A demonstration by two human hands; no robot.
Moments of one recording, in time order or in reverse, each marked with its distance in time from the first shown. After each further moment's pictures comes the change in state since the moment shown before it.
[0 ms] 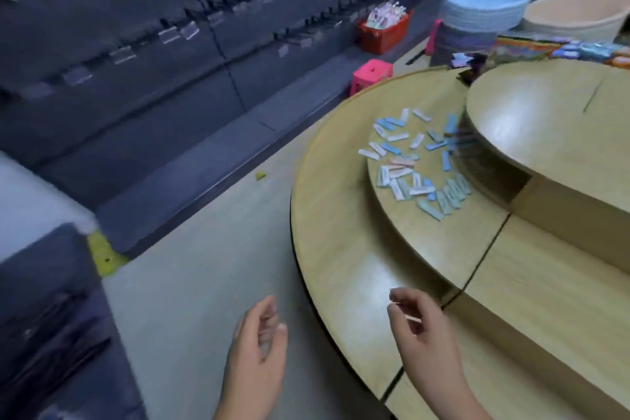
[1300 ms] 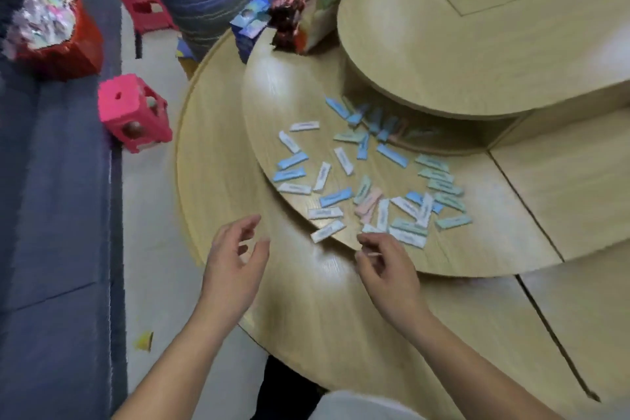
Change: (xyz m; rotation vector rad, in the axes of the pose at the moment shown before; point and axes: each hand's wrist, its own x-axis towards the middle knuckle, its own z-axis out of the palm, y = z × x) left_hand 0.616 0.096 0.227 0.246 -1.046 0.474; right_hand 0.400 0.005 0.189 -0.178 0.806 0.323
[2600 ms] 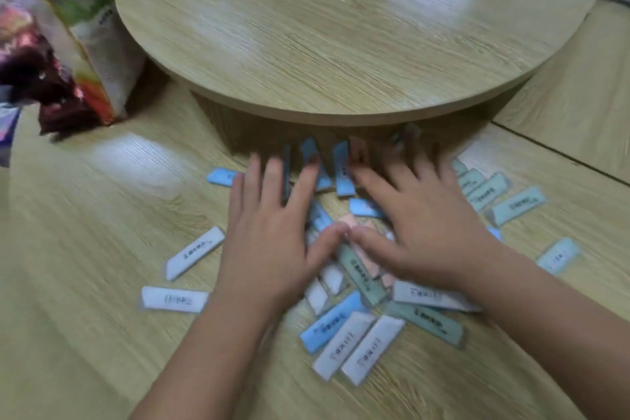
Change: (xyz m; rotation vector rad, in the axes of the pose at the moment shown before) left_hand 0.292 0.032 0.205 0.791 -0.461 0.999; right_hand 0.230 0.058 -0.017 -1.010 0.155 0.112
